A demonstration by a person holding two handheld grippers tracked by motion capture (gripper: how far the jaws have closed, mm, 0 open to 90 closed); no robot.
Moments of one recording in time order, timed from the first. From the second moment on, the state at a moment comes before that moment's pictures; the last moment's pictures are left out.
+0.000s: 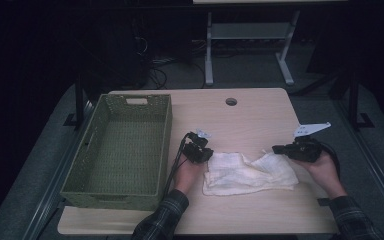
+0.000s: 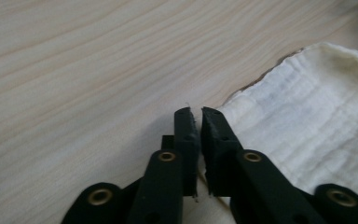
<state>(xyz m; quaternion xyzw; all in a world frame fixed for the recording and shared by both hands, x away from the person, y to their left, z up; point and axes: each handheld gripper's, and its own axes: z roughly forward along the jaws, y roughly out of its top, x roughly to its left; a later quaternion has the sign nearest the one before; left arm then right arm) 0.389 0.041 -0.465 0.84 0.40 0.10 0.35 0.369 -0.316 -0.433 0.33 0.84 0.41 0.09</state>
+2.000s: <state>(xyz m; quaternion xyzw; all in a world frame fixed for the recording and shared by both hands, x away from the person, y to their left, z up) 0.517 0.051 -0.460 0.79 0.49 0.16 0.35 0.517 -0.338 -0.465 0.47 0.79 0.37 0.13</state>
